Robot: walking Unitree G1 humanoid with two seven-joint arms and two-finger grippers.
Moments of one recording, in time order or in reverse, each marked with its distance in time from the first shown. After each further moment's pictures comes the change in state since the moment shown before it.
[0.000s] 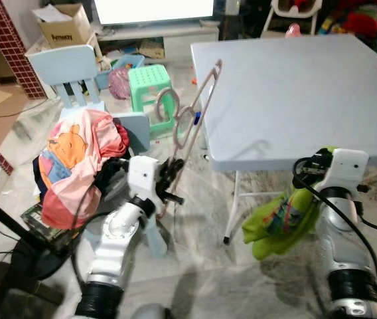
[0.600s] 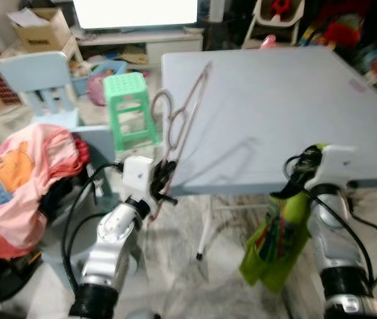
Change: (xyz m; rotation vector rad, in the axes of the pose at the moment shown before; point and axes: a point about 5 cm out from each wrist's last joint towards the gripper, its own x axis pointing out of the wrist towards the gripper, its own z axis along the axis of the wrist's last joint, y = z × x) left arm 0.002 -0.002 0.004 0.001 -0.012 0.017; right arm 0.001 0.002 0.000 -0.013 -0.001 0.014
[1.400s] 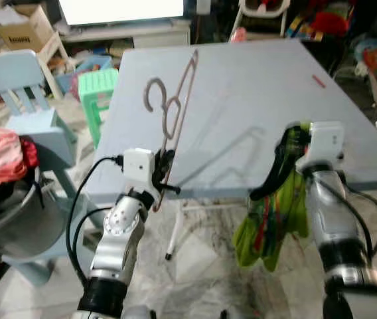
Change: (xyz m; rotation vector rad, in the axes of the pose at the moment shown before) left arm 0.010 -0.006 0.010 -0.005 -0.043 0.079; right arm 0.065 0.025 0.075 0.068 -0.166 0.214
